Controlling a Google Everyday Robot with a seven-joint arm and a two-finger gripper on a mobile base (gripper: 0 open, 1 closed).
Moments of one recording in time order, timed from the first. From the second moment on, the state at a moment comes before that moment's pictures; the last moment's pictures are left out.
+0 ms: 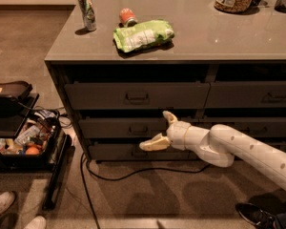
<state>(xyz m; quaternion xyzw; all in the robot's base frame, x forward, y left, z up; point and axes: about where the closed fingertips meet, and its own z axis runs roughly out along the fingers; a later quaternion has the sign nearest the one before) 0.618 -0.049 0.611 -0.38 0.70 0.29 0.53</state>
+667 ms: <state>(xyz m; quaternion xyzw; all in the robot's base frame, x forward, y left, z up) 0.634 -0.046 0.566 -0.38 0.75 0.26 0.48</state>
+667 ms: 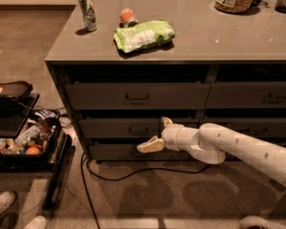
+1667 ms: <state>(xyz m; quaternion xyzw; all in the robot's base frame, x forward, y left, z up) 0.646 -0.060 0.495 -0.37 0.82 0.18 0.41</state>
